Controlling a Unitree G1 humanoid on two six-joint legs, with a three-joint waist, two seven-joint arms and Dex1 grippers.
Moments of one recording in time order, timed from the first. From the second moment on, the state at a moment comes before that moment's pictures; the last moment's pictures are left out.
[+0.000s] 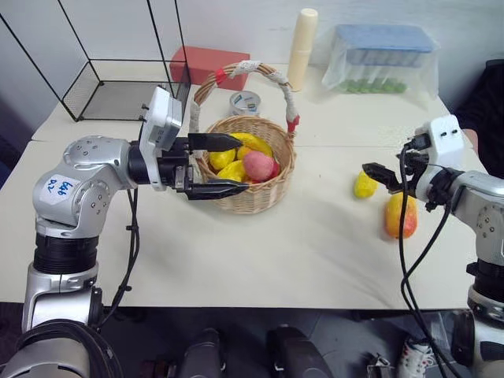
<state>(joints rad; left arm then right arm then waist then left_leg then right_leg) -0.77 0.67 0.05 -0.15 -0.64 0.68 -1.12 -0.59 -0.66 -0.32 -0.15 0.36 1.12 0.42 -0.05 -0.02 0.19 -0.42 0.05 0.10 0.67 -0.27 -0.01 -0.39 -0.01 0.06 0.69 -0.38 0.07</state>
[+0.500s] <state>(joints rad) -0.81 0.64 0.02 -0.15 -0.64 0.69 -1.10 -0.71 -0.52 -0.29 0.28 0.35 0.98 0.37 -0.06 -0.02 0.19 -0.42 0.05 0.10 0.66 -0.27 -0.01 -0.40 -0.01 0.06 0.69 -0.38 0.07</state>
